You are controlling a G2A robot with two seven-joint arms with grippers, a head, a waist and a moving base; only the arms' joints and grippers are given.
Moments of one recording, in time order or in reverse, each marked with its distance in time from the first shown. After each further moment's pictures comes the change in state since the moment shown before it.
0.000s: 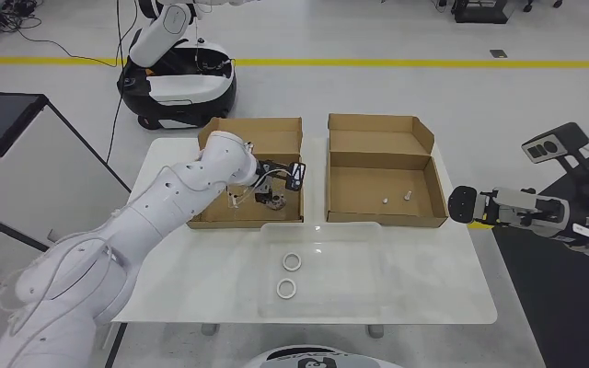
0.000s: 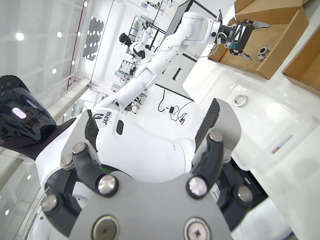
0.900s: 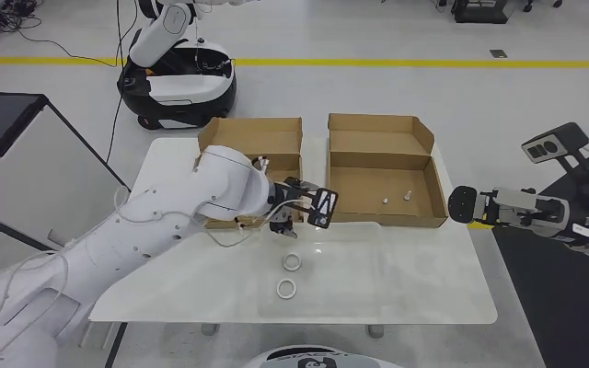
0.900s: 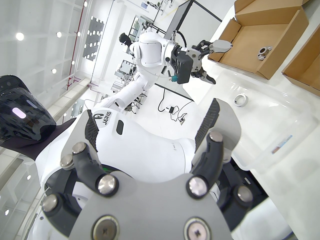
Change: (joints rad) left arm 0.074 0.211 -0.095 -0.785 -0.590 0.100 -0.650; right arm 0.000 0.000 0.000 0.000 0.000 0.000 0.000
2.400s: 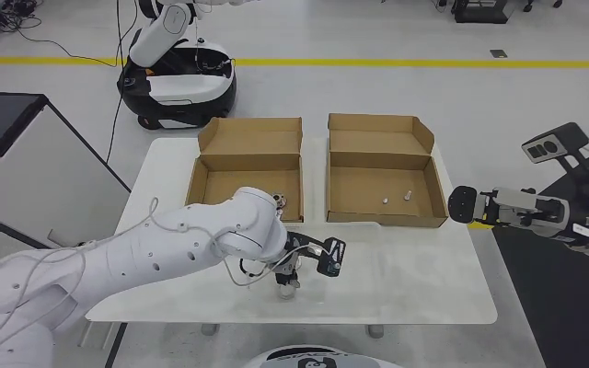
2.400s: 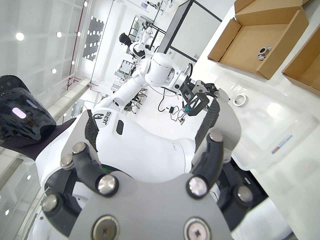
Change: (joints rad) left arm -0.083 -0.002 0.316 -0.033 -0.333 0.229 -0.228; right arm 0.000 0.000 0.000 0.000 0.000 0.000 0.000
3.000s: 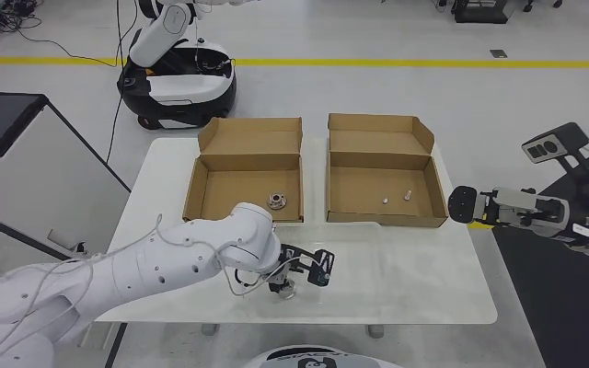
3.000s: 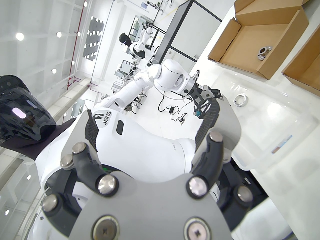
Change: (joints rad) left arm 0.100 0.014 0.009 0.041 0.106 -0.025 0.024; right arm 0.000 0.000 0.000 0.000 0.000 0.000 0.000
